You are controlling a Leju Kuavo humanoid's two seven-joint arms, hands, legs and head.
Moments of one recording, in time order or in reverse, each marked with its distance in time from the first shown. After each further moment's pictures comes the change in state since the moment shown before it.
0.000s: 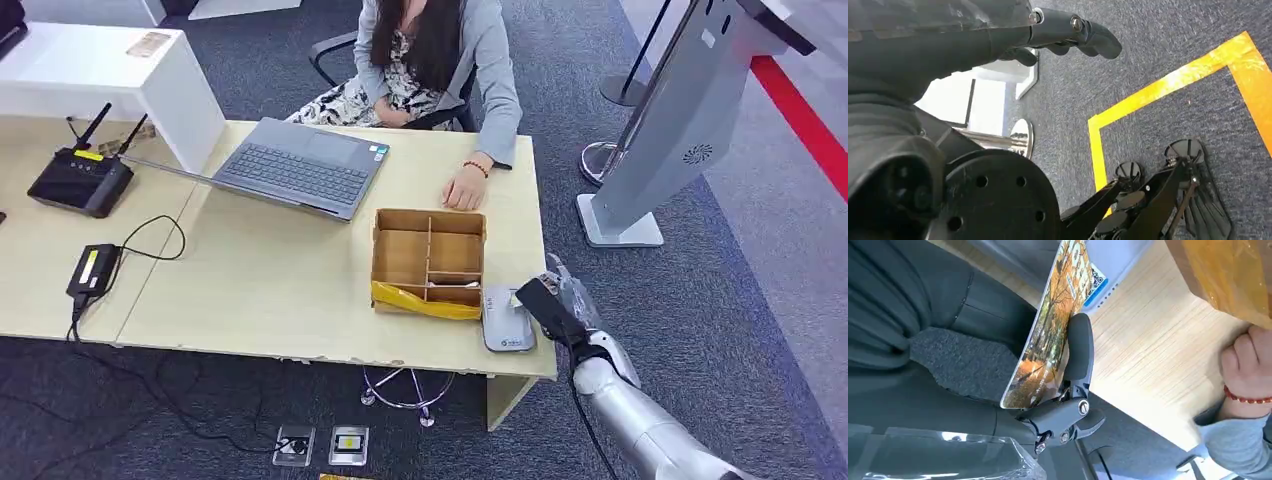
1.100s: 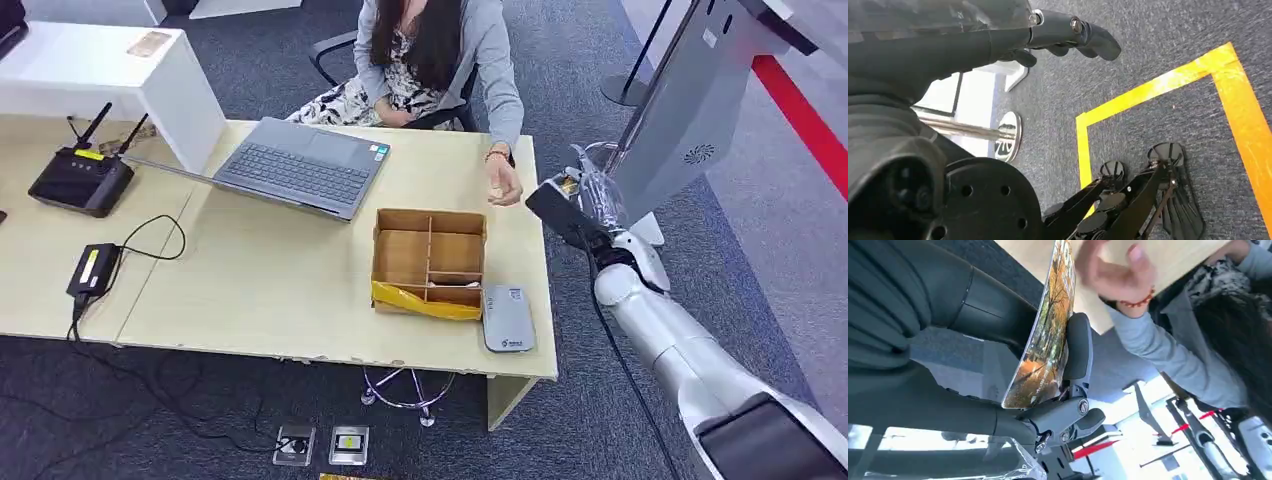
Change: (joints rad) left arm 0.027 0.019 0.096 0.000 -0.032 0.000 -0.092; right arm -0.311 -0.021 0.010 -0.018 0.161 0.023 0.068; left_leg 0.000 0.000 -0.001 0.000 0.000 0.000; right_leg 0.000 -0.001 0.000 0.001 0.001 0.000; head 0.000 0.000
